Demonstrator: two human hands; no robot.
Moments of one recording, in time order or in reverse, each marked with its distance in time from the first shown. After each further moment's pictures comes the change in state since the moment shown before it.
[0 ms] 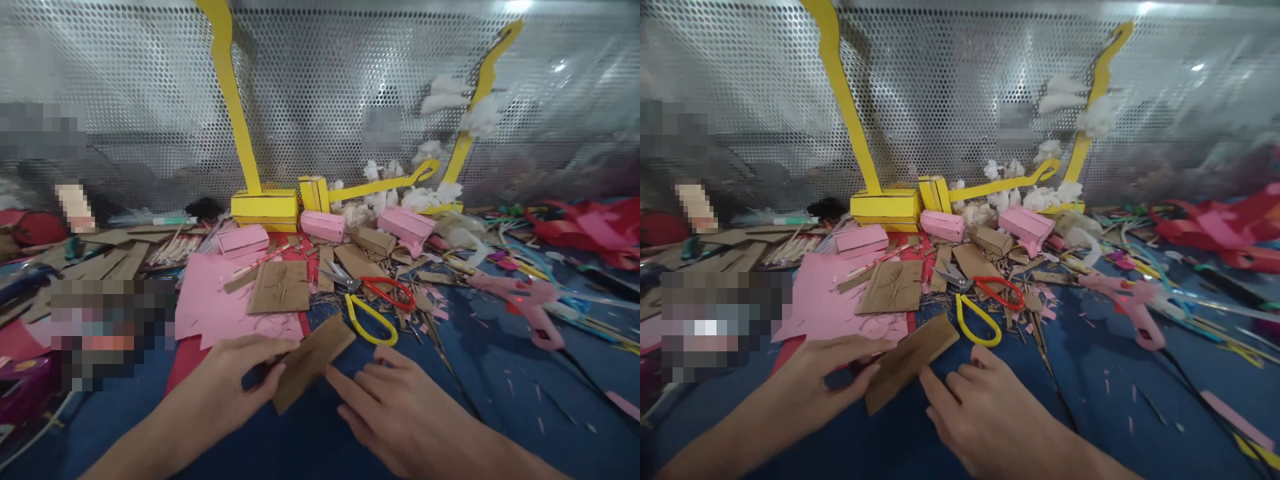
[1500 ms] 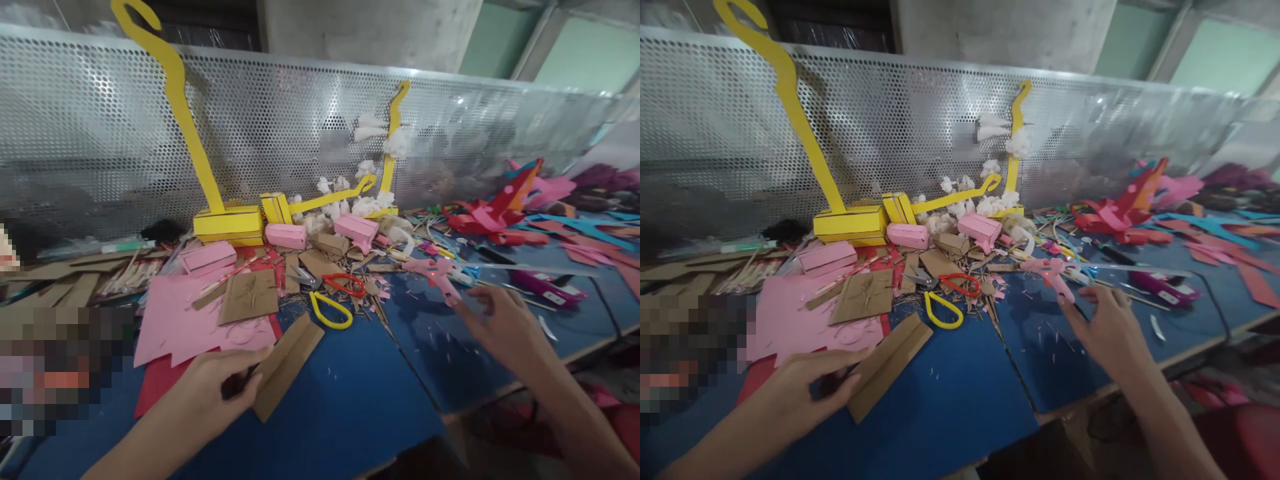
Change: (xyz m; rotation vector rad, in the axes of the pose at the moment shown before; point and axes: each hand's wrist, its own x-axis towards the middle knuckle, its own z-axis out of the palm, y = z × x) left_hand -0.006 0.003 0.007 0.105 -0.105 0.030; right_hand -0.175 0.106 -0.039 -0.193 0.438 1.242
